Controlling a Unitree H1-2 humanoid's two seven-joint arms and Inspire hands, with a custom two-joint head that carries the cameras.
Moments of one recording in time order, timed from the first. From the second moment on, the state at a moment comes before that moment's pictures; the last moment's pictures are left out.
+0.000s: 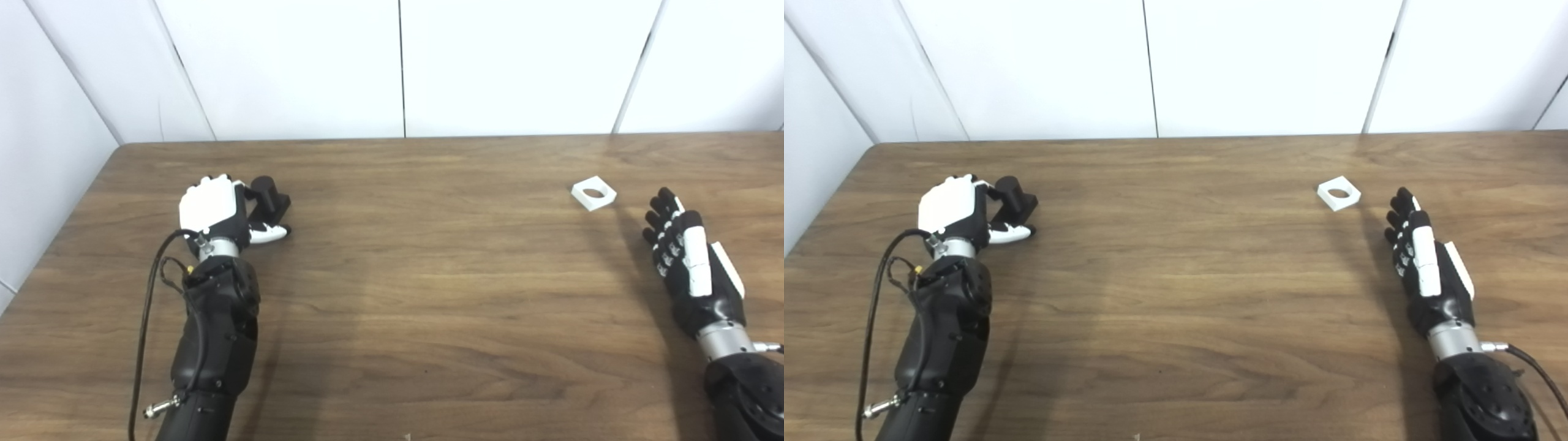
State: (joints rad) left arm -0.35 0.21 0.03 0.13 1.23 0.47 -0.20; right arm -0.09 -0.26 -0.18 0.01 0.19 0.06 0.15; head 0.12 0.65
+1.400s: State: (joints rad) left arm -0.38 0.23 0.00 0.18 1.19 0.46 -0.15; right arm -0.09 -0.26 -0.19 0.02 0.19 0.05 0.16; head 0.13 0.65
